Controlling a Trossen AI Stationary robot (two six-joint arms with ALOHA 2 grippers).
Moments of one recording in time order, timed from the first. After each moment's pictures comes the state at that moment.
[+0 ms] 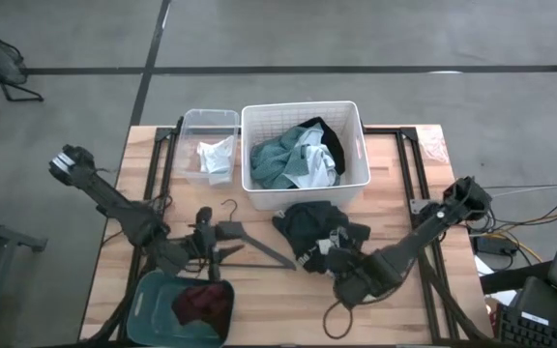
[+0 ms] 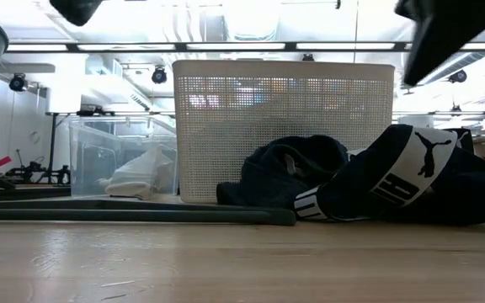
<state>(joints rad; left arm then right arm) -0.67 1.13 0.78 -0.07 -0.82 -0.42 0.65 1.75 1.38 -1.17 0.57 0.85</state>
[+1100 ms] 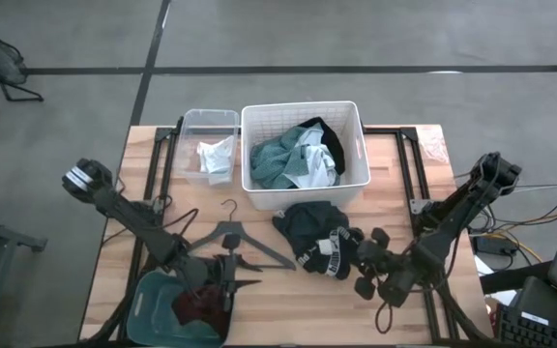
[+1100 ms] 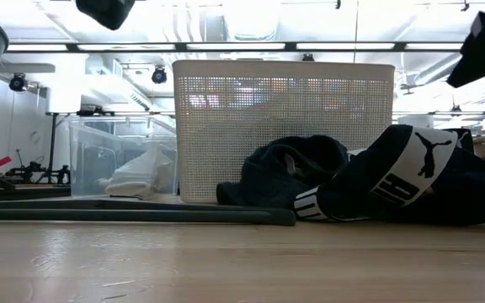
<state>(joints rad) -0.67 1.41 0.78 0.31 -0.56 -0.14 0.81 1.39 0.87 -0.62 0.68 1.17</state>
